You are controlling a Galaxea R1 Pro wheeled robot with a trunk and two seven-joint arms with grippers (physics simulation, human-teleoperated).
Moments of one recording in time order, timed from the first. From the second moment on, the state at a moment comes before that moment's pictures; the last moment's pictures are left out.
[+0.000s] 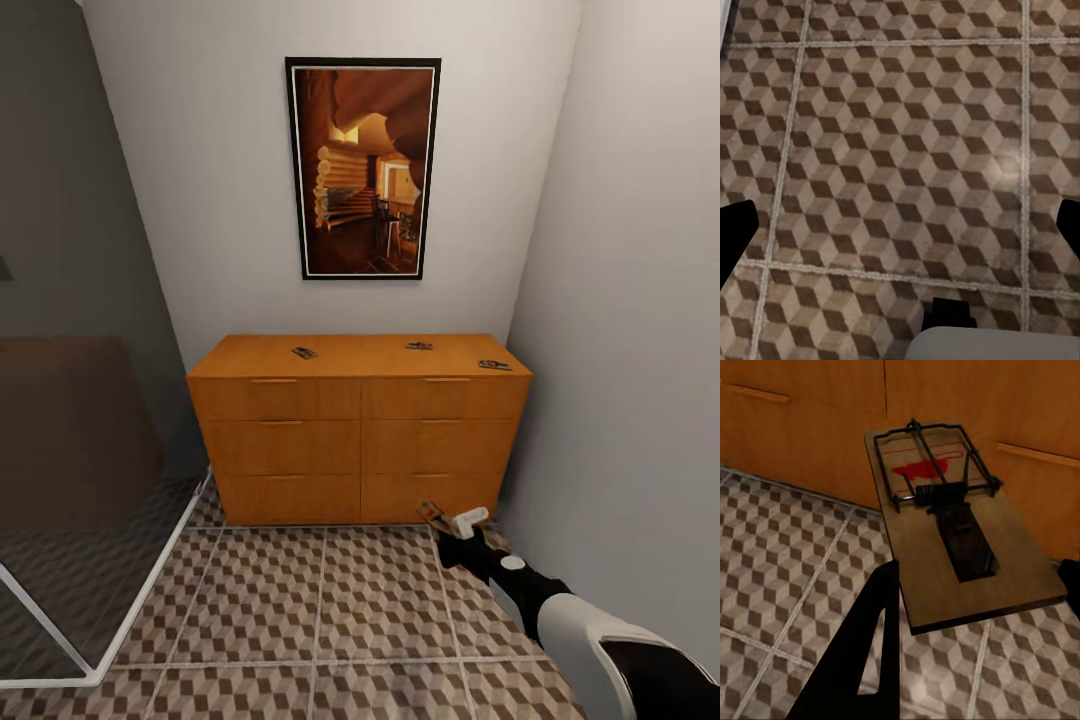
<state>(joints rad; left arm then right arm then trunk) 0.00 0.04 0.02 -0.32 0.01 -0.41 0.13 -0.83 -0.02 -0.07 -0.08 0.25 -0.24 0.30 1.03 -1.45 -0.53</state>
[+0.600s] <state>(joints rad) 0.00 0.04 0.02 -0.32 0.01 -0.41 0.13 -0.44 -0.03 -0.07 -0.01 0.25 -0.70 0.16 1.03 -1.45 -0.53</state>
